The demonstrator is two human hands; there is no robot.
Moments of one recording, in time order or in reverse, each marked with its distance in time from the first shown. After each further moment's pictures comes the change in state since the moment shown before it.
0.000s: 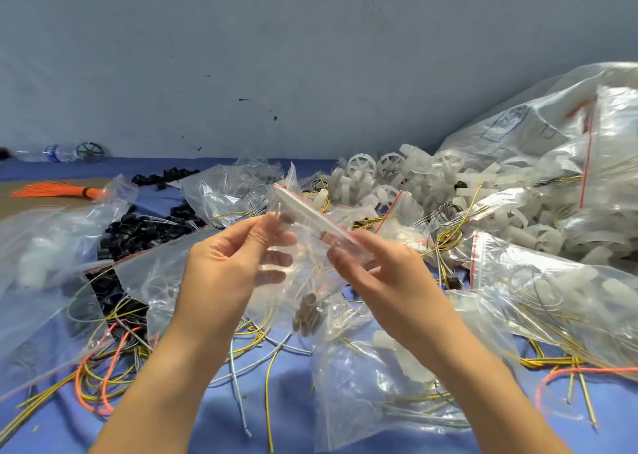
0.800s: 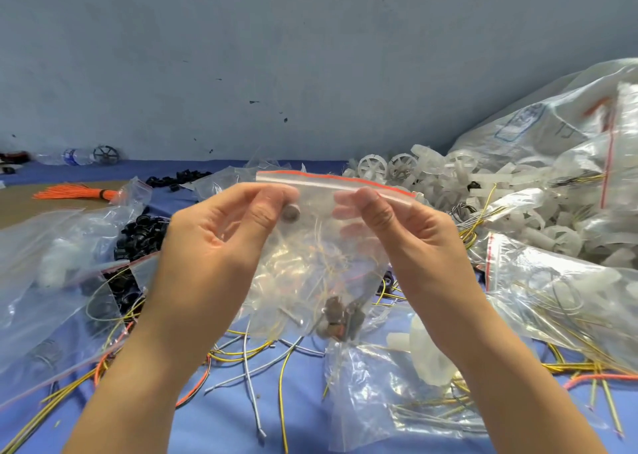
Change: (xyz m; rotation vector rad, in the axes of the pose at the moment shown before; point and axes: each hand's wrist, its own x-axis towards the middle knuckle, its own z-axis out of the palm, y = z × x) left_hand -0.012 0.042 -0.012 0.271 -0.080 0.297; right_hand 0.012 -0.033 -0.004 0.505 0.096 -0.025
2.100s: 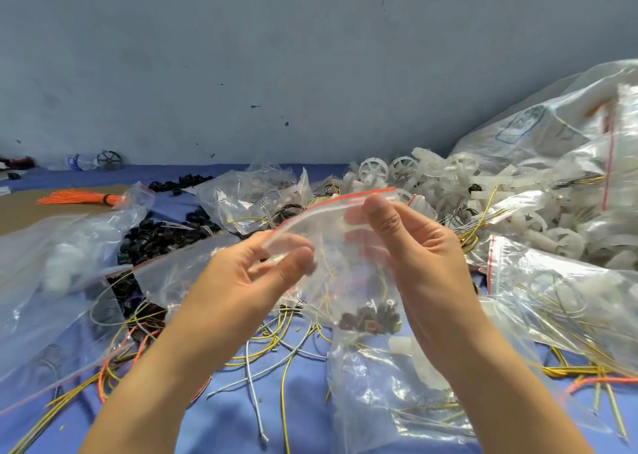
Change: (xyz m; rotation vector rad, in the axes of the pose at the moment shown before) left_hand -0.007 -0.024 -0.001 -0.029 -0.229 -0.227; right_hand -0.004 0.006 0.003 0.107 0.061 0.046
